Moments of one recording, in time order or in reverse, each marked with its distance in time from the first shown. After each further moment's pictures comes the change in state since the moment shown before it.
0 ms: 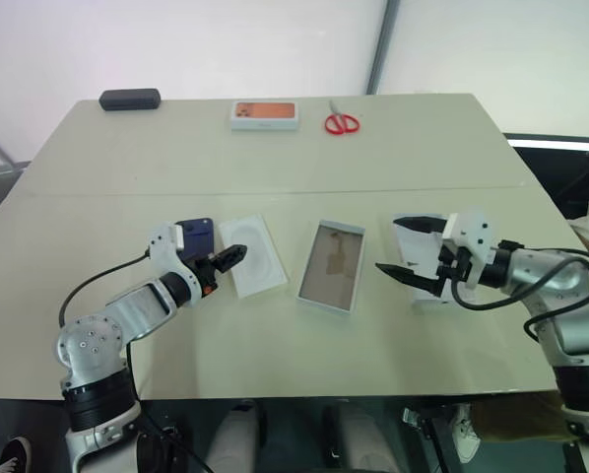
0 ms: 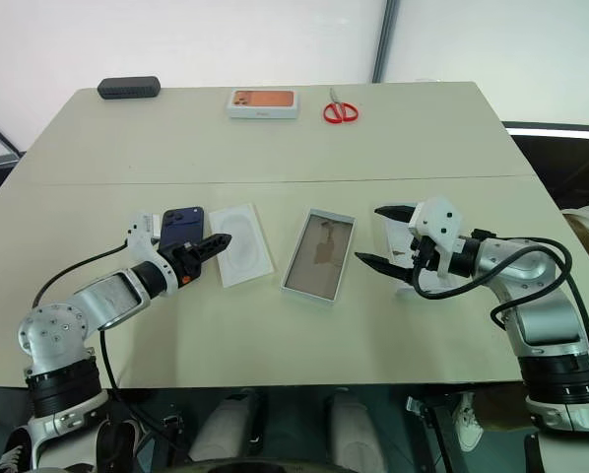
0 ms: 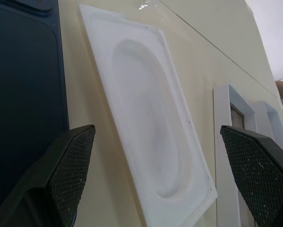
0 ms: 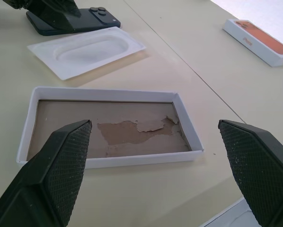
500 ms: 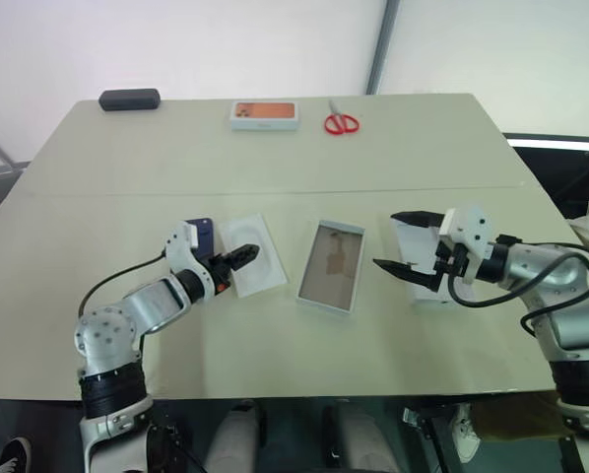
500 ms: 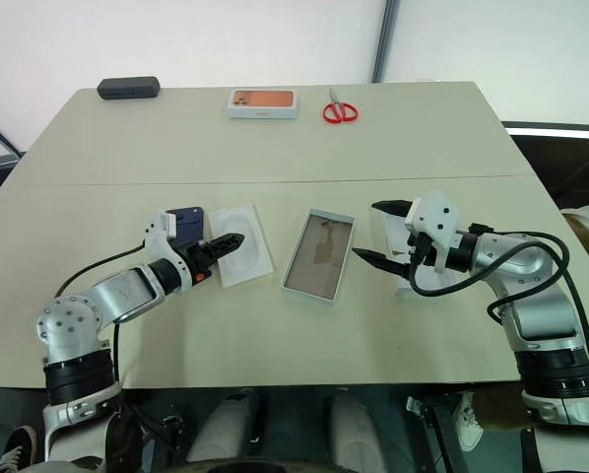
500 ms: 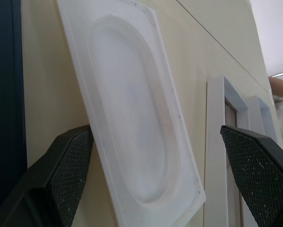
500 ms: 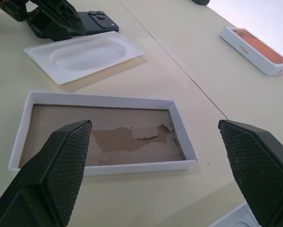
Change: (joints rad) left arm -0.051 -0.039 -0.041 0.085 -0.046 -0.004 0.073; right arm -0.022 0.006 0.005 0.003 -0.017 -0.008 -0.003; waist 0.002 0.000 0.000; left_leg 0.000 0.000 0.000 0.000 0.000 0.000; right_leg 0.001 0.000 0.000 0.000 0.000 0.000
